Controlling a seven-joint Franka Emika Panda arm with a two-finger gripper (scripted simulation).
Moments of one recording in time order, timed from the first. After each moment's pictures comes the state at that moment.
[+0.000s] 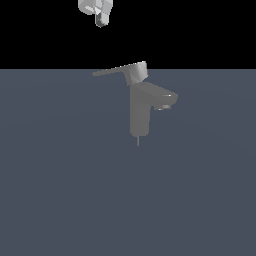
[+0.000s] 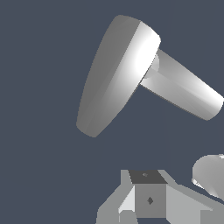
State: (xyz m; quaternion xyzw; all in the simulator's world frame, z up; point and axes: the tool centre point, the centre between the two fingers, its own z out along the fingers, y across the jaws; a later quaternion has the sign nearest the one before) arm -0.033 0.059 0.388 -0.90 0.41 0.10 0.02
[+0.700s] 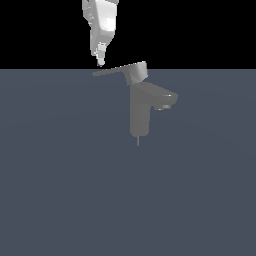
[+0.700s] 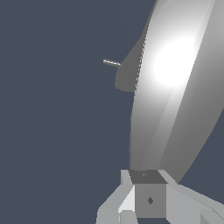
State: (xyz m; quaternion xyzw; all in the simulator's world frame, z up) arm 0.036 0.083 0.304 -0.82 0.56 0.09 -0.04
